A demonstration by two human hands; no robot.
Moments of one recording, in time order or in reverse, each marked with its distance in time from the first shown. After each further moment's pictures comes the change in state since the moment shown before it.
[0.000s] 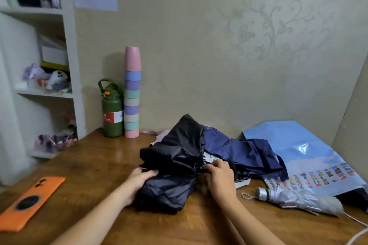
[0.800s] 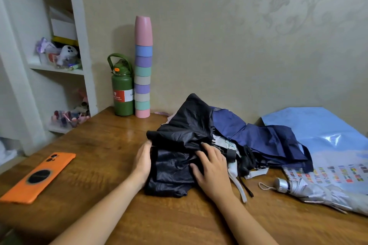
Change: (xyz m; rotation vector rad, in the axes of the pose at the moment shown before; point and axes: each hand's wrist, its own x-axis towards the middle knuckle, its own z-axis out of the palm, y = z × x) left_hand 0.031 -0.032 -0.003 -0.201 0.322 0.135; right_hand -0.018 -0.038 0.041 0.107 0.130 -0.299
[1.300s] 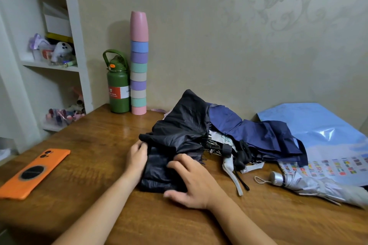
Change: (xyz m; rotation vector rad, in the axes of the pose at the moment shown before) left_hand -0.007 0.008 0.003 0.156 0.046 0.132; right_hand -0.007 -0.039 -0.031 0.234 -0.283 -0.405
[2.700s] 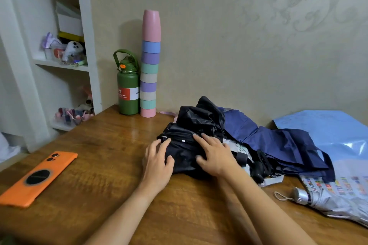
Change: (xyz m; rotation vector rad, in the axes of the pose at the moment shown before) left_hand -0.007 -0.013 0.013 0.619 -0.048 0.459; right_hand 0.068 0.077 -0.007 -0.183 -0.330 0.523
